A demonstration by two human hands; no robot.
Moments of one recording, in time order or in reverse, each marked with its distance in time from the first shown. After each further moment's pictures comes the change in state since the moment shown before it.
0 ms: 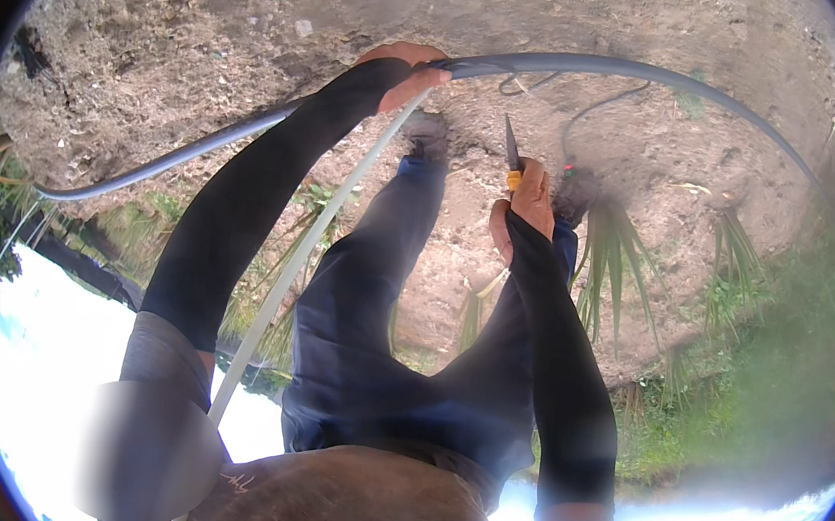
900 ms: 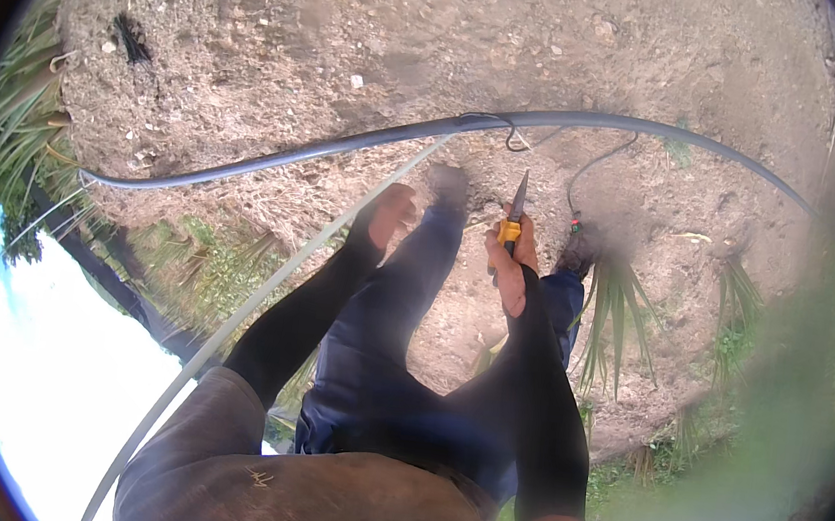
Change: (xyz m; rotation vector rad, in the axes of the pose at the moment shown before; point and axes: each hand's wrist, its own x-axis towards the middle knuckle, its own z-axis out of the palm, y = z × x) left_hand -0.140 0.057 0.076 -1.032 0.441 -0.493; right_hand -0.040 -0.015 -0.034 1.068 -0.222 0.148
